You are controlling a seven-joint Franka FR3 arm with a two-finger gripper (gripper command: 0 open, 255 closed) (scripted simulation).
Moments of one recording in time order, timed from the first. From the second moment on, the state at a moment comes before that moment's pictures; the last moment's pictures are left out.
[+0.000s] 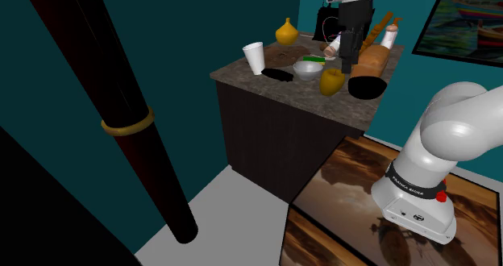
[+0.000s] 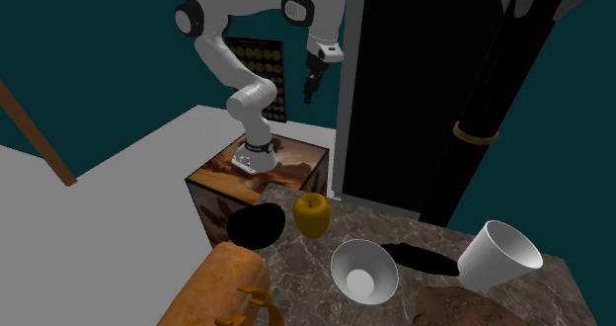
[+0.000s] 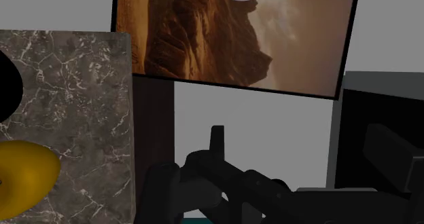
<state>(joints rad) -0.01 -0.80 0.00 -2.45 0.05 1.44 -0.16</state>
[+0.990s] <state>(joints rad) -0.09 -0.75 -0.27 -2.58 -0.23 1.83 -0.54</state>
